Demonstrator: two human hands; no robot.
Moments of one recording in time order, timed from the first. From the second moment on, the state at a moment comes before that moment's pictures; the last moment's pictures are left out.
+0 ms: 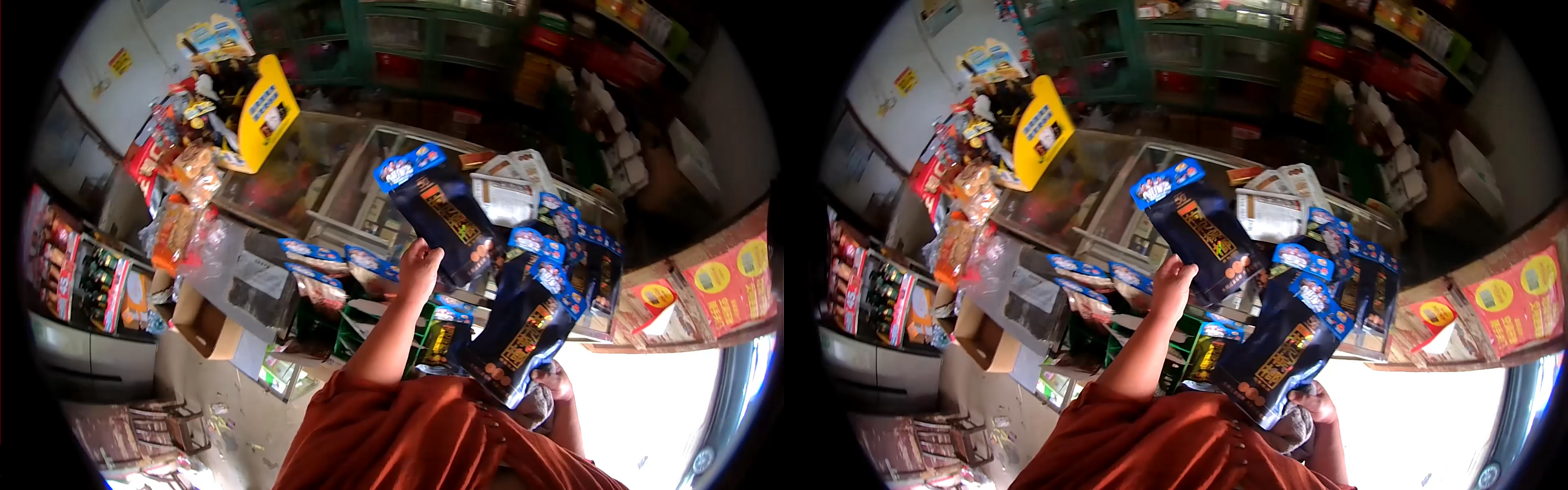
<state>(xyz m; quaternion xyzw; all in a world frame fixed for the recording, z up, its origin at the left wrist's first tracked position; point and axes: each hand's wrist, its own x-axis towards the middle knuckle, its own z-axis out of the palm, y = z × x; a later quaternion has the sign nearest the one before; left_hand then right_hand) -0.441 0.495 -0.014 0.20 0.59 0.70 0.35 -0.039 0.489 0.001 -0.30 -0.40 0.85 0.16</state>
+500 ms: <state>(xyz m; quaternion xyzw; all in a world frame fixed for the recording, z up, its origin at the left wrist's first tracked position) -0.705 0.194 -0.016 -0.10 0.52 0.85 0.01 -0.181 0.496 0.016 -0.34 -0.43 0.84 -0.01</state>
